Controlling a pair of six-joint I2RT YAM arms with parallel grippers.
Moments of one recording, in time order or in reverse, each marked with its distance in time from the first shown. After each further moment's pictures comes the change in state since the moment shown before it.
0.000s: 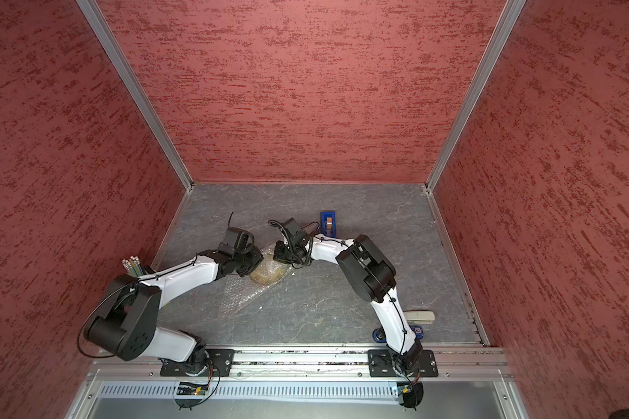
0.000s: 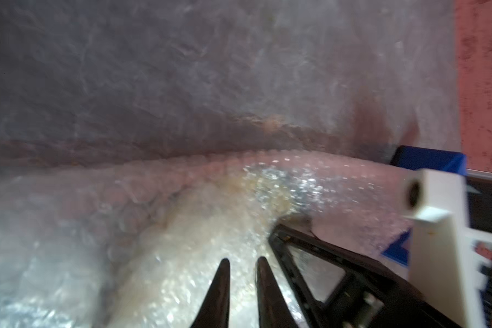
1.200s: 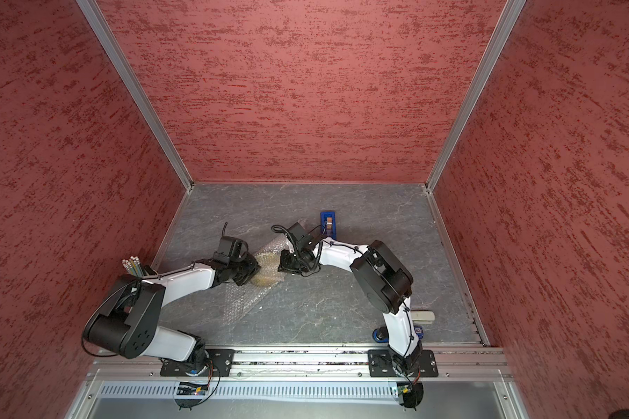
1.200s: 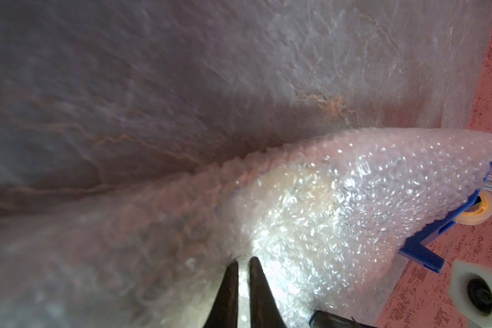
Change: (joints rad) left arm 0.074 -0.032 -0.130 0.093 0.097 -0.012; right arm 0.024 -0.172 -0.147 -0.134 -0.059 -0.071
